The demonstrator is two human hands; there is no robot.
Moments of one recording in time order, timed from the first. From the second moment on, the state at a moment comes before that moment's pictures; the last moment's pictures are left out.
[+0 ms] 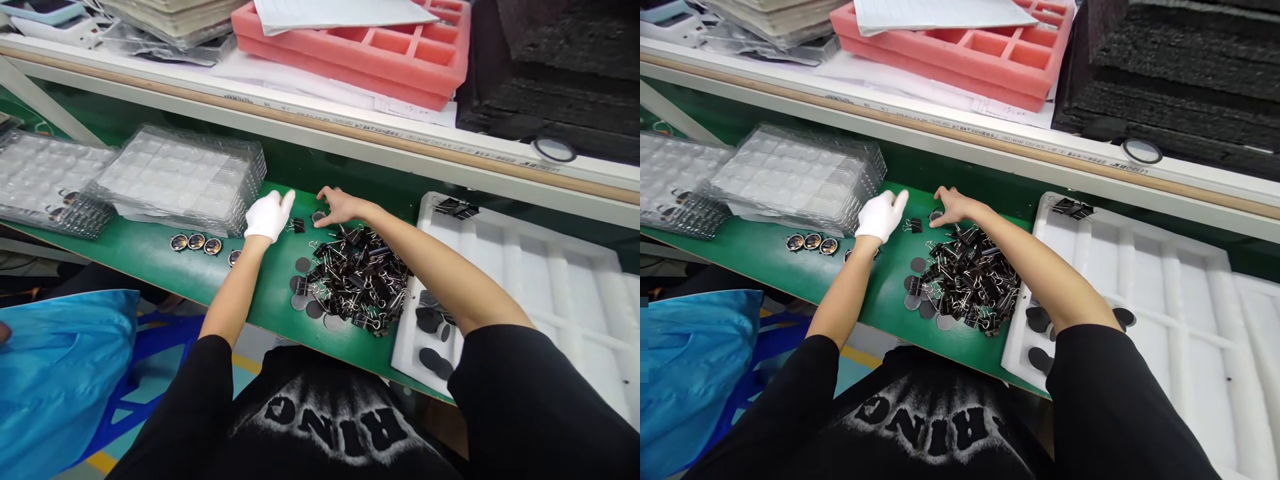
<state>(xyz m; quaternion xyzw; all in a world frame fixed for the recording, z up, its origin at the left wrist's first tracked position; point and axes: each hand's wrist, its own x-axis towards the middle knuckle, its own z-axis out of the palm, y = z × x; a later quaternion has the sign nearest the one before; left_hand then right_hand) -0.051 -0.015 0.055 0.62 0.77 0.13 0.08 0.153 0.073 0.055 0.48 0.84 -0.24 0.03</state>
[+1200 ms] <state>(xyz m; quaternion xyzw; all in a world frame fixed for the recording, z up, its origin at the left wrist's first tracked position) -0.026 0.026 0.008 0.53 0.83 0.18 -0.02 0.131 0.061 0.039 0.33 0.92 -0.19 0.02</state>
